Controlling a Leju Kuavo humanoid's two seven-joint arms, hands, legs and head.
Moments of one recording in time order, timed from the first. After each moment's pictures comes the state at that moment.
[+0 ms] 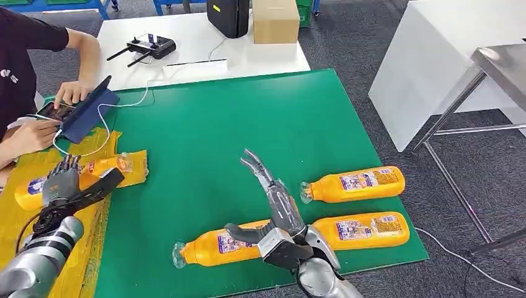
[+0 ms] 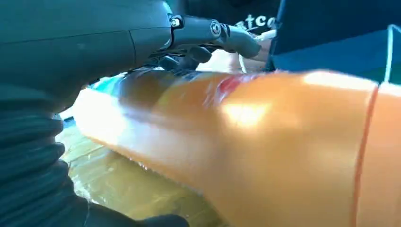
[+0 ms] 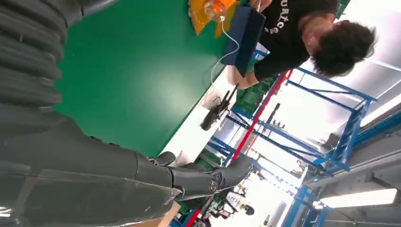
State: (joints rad) left arm -0.60 0.25 0.10 -0.44 -1.38 0.52 0.07; right arm -0.12 0.04 0.62 -1.55 0.29 -0.12 -0.41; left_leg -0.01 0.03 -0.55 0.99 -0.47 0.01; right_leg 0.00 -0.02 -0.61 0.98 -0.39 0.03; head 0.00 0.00
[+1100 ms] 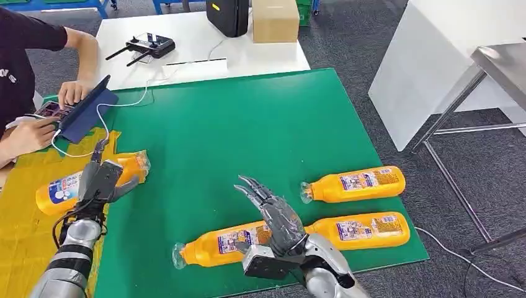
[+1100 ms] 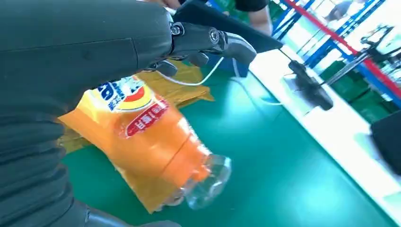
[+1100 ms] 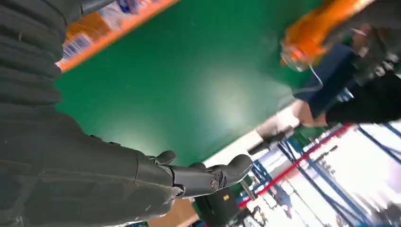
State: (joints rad) left arm -0.35 0.11 0.10 -1.00 -0.69 0.31 -0.28; right arm -0.10 -0.05 0.64 -1.51 0.56 -0.03 -0.29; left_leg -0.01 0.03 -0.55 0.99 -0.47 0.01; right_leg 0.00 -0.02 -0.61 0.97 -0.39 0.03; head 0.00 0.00
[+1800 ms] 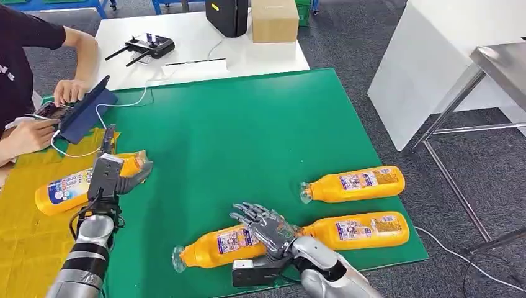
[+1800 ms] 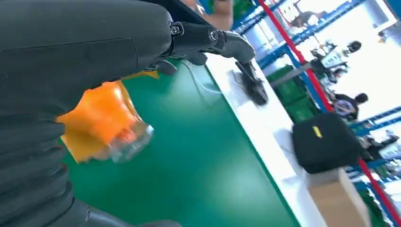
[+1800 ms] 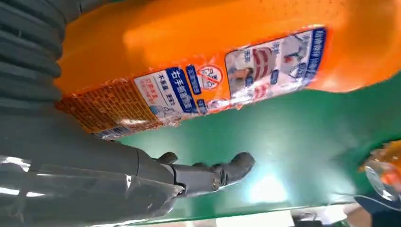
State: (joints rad) left arm -0.33 0.03 0.02 -1.12 -0.50 0.32 -0.33; right arm -0.28 -0.10 0.88 -1.20 0.71 0.02 -0.12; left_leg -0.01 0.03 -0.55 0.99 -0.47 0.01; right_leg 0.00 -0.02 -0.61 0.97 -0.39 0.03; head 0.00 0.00
